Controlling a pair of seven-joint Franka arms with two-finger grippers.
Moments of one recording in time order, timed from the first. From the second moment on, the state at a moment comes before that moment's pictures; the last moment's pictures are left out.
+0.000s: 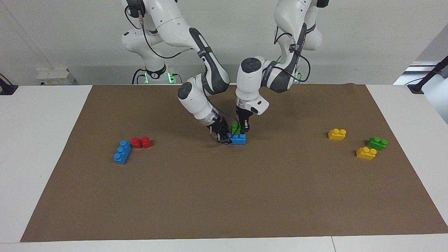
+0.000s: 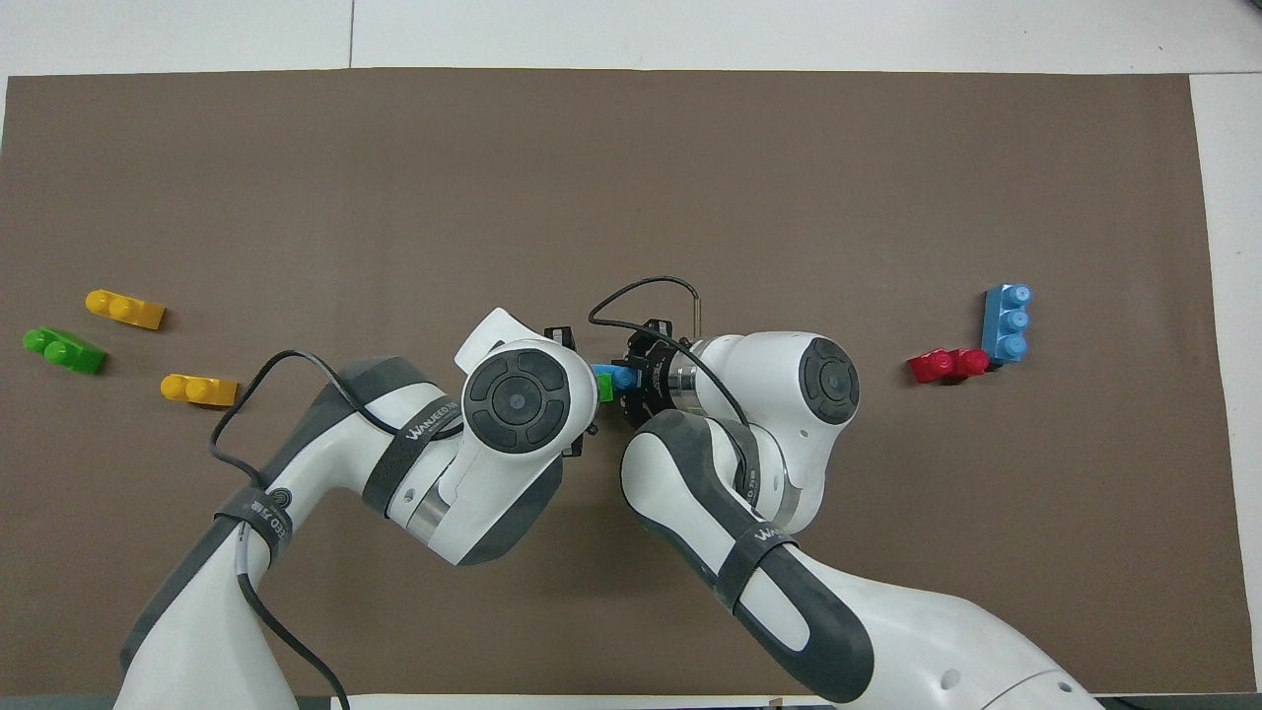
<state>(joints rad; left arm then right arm) -0.54 0.19 -0.14 -2.05 0.09 2.32 -2.31 0.63 0.37 -0.02 -2.05 0.88 2.65 1.50</state>
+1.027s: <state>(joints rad) -0.54 0.20 -0.13 -2.05 0.13 2.37 -2.32 0.63 0.37 -0.02 -2.05 0.88 2.65 1.50</state>
